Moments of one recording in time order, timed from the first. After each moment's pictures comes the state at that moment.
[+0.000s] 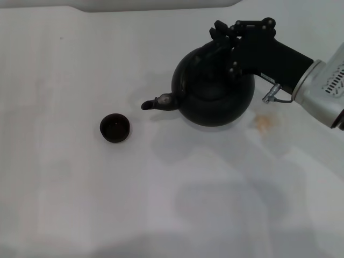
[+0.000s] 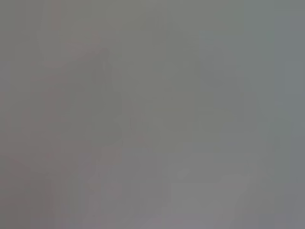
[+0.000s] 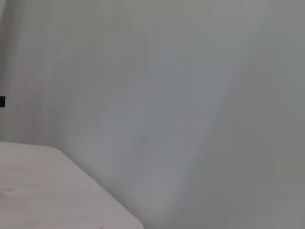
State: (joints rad) left arm -0.29 -2.08 0.39 -0.05 -2.33 -1.41 2.75; right arm 0.17 1.95 -2.03 -1.05 -0.36 -0.61 0.34
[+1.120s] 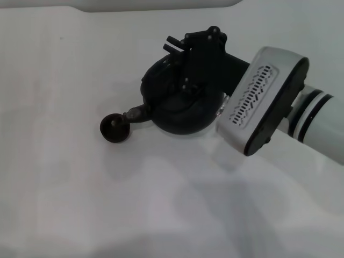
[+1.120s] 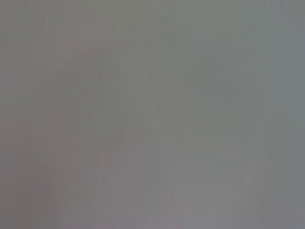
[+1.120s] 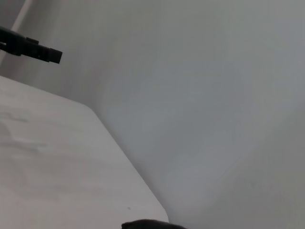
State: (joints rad) left arm -0.29 -2.08 0.39 -0.05 -2.33 -1.40 2.75; right arm 0.14 2.01 -2.18 -1.33 -0.60 -0.19 0.28
